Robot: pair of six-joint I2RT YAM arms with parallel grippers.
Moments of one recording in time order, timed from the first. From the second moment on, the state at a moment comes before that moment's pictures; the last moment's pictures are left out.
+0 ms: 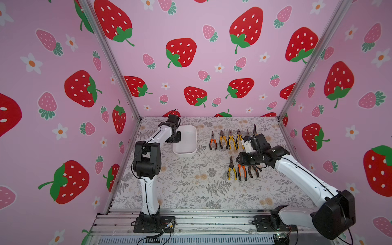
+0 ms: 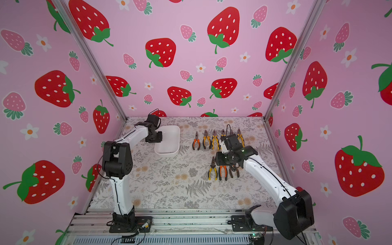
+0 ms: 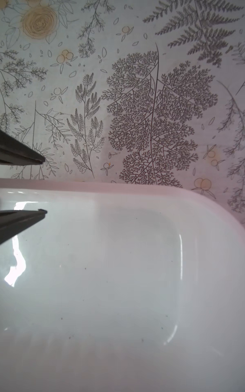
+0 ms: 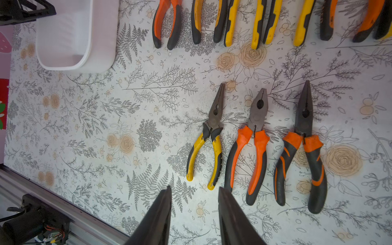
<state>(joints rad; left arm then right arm) -0.14 2.12 1.70 -0.78 -0.12 -0.22 0.47 1.29 1.06 -0.83 -0.10 0.38</state>
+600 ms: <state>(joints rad) -0.19 1.90 1.44 -0.74 -0.13 -0.26 0.47 1.30 1.04 -0.80 -0.12 0.38</state>
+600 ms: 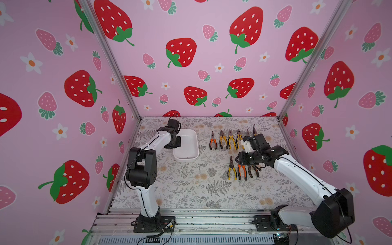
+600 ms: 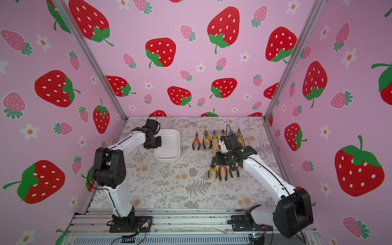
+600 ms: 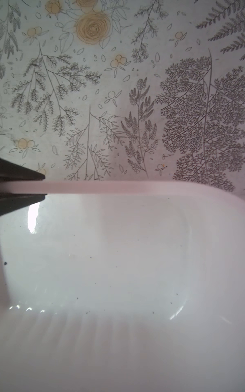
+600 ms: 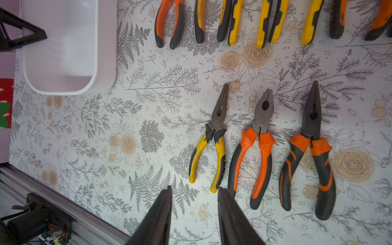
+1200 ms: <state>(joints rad) -0.31 1.70 1.26 -0.72 -0.14 -0.32 0.47 1.27 1.02 -0.80 -0.13 0.38</state>
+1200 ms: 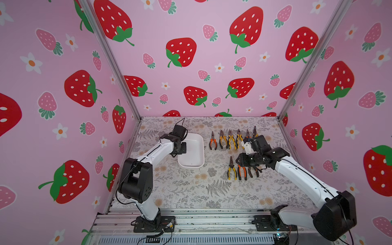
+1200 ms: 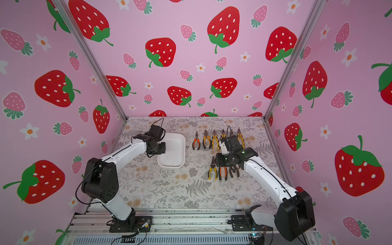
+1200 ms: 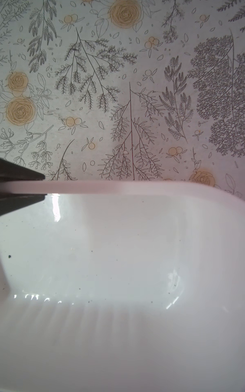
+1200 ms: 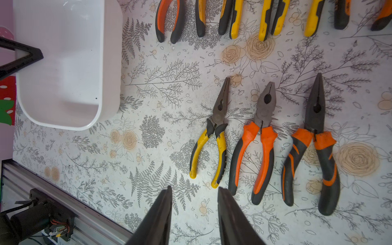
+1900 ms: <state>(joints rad) -0.31 1.76 1.21 -0.66 -0.10 -0.36 0.47 1.26 1.01 -0.80 -0.13 0.39</state>
